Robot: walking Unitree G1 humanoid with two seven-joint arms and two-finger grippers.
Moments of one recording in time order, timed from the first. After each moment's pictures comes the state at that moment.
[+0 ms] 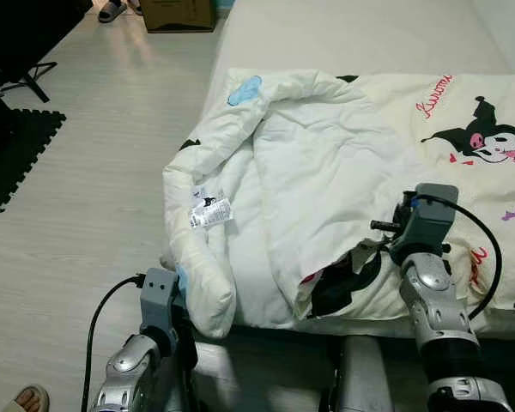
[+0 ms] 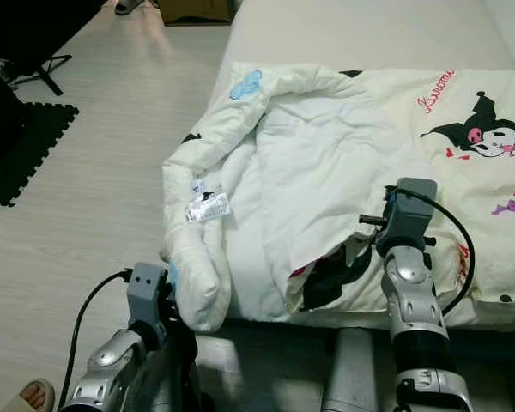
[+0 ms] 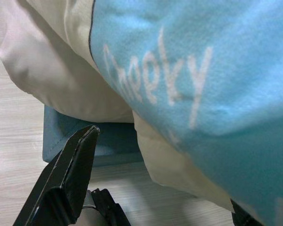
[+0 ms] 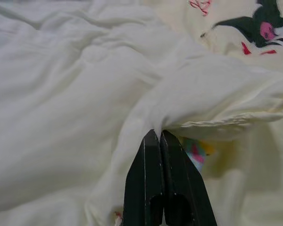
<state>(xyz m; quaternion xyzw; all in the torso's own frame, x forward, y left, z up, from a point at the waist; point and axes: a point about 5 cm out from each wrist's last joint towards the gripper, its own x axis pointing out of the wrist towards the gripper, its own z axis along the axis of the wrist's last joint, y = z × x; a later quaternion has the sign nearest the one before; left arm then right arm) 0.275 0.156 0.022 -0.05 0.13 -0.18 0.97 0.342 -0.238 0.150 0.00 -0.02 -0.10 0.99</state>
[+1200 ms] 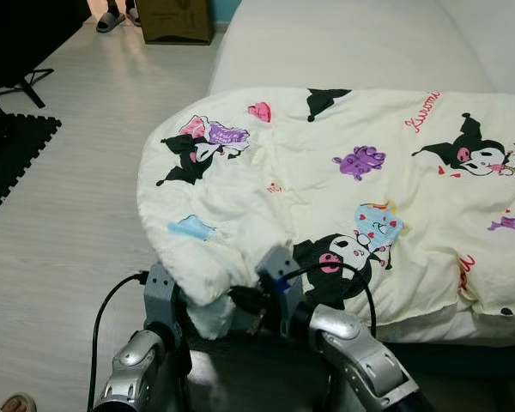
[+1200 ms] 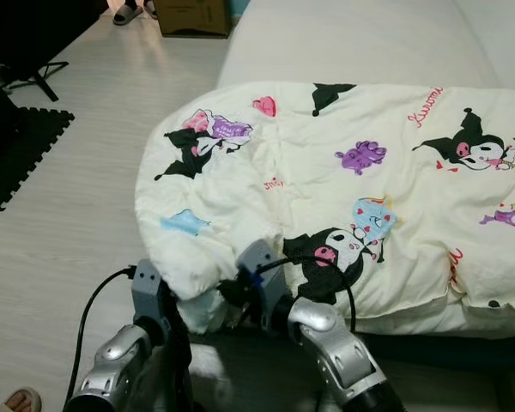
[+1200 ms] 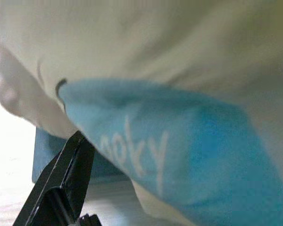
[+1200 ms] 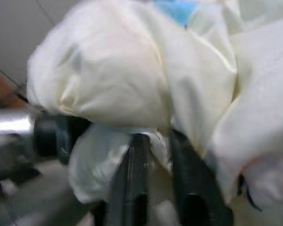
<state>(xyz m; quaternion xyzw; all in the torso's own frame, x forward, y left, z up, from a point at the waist) 0.287 0.147 0.024 -0.06 0.12 -0.17 0.98 0.276 -0.071 0.108 0.03 0.09 0.45 0.89</state>
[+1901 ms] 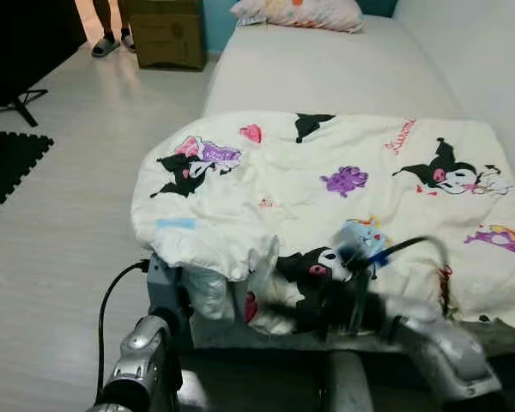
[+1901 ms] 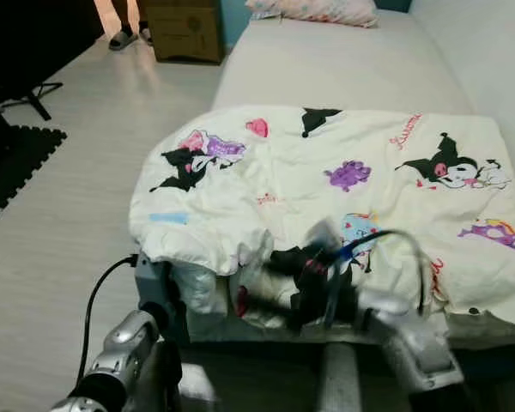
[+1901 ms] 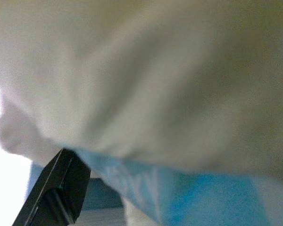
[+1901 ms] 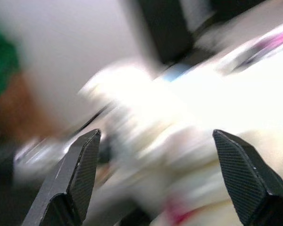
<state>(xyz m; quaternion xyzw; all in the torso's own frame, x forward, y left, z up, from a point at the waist) 0.302 0.157 0.025 -0.07 0.13 -0.13 0.98 0.289 -0.171 0.174 0.12 0.00 0.47 0.88</state>
